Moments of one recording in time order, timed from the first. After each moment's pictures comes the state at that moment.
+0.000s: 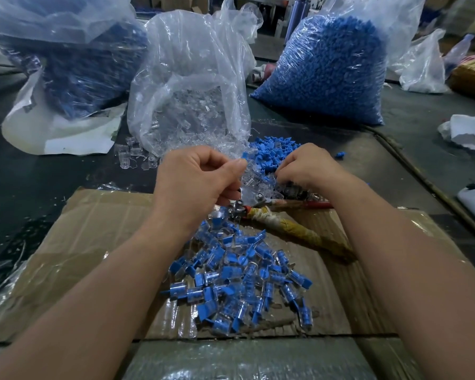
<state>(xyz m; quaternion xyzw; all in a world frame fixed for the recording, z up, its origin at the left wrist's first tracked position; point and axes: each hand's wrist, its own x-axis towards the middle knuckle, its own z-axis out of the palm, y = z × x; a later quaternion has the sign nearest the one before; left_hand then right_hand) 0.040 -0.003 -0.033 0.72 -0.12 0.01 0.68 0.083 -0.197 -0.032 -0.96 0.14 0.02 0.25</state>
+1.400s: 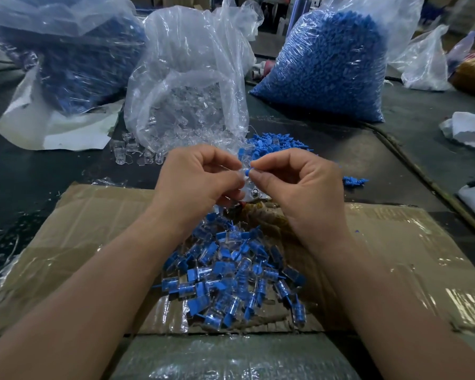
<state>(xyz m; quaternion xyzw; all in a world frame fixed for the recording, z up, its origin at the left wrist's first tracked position) 0.036 -0.006 -0.032 0.72 -0.13 -0.05 0.68 -0.001 -0.142 -0.030 -0.81 -0.04 -0.24 0.54</state>
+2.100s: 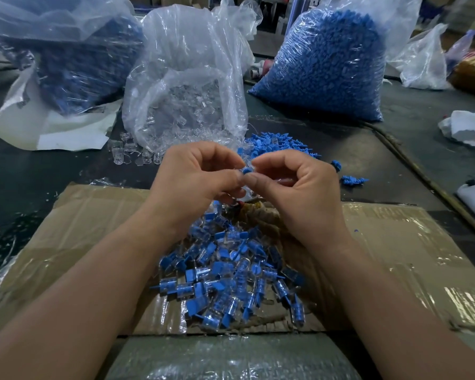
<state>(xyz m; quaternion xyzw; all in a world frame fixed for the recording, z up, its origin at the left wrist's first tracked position) 0.035 -0.005 -0.029 0.70 -0.18 -0.05 0.69 -0.001 -0.144 -0.031 -0.82 -0.07 -0.23 0.52</state>
